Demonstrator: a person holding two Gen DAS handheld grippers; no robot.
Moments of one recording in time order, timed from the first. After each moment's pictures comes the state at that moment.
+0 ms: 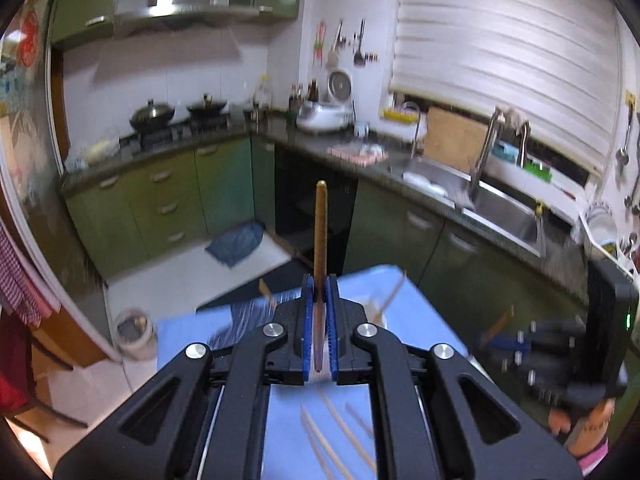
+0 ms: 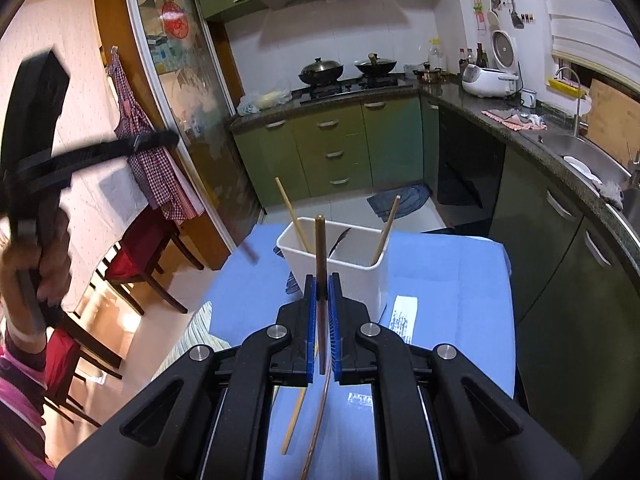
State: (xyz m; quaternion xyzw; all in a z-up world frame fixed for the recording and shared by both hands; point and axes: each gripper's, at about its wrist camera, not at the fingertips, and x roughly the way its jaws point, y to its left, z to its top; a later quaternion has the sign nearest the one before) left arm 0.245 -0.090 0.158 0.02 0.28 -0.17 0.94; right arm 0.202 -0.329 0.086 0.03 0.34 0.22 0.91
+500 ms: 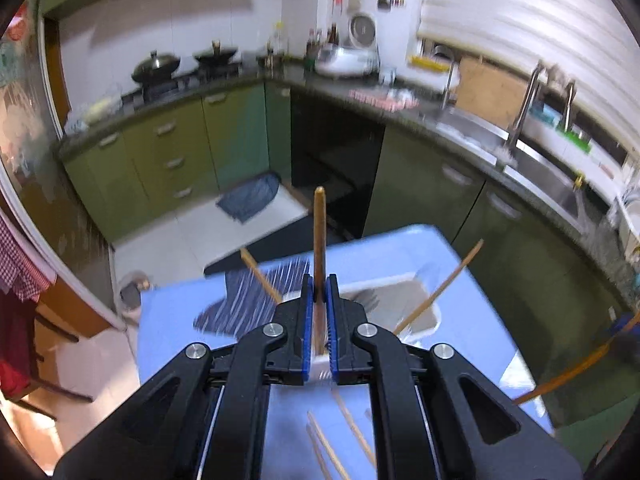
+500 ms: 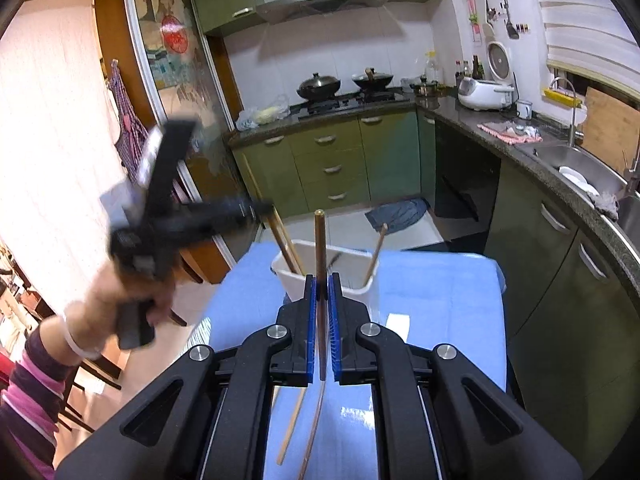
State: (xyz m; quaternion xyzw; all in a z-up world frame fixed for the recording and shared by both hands) left arm 0.327 -0.121 0.059 0.04 0.39 -0.13 0.91; right arm 0.203 -0.335 0.112 0.04 0.31 0.22 0.92
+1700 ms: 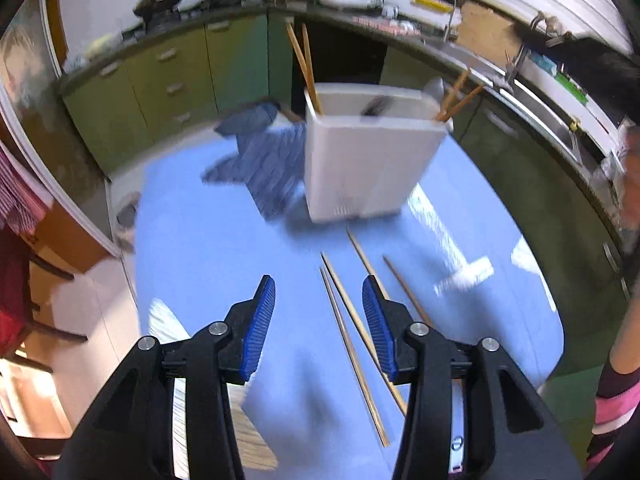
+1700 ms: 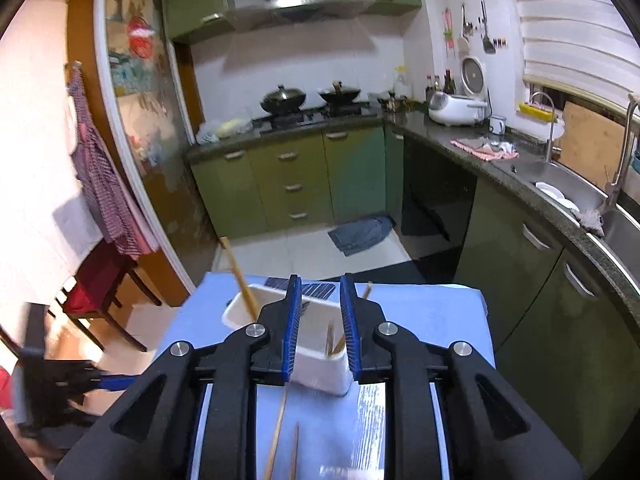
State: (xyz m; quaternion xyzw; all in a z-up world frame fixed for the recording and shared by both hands) left arm 0.212 -0.061 -0.030 0.03 0.48 -0.14 0.86; right arm 0.257 -0.310 0.090 0.02 0.29 0.16 0.95
